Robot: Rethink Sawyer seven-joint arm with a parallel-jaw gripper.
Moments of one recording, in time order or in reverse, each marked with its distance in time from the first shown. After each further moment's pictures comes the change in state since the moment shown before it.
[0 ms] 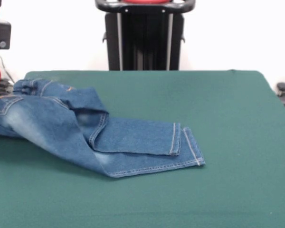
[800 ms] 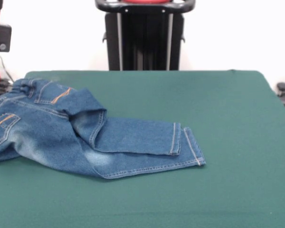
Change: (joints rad) arm 0.011 0.005 -0.005 0.000 0.000 -0.055 0.000
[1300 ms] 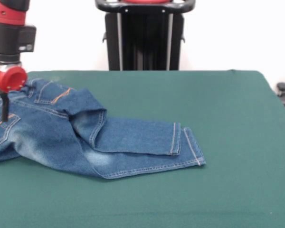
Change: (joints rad) arm 0.139 -0.015 -0.092 0.026 0.004 -0.006 0.000
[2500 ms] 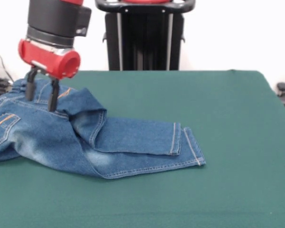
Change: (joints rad) arm 0.318 -0.057 -0.211 0.020 0.207 0.000 0.002
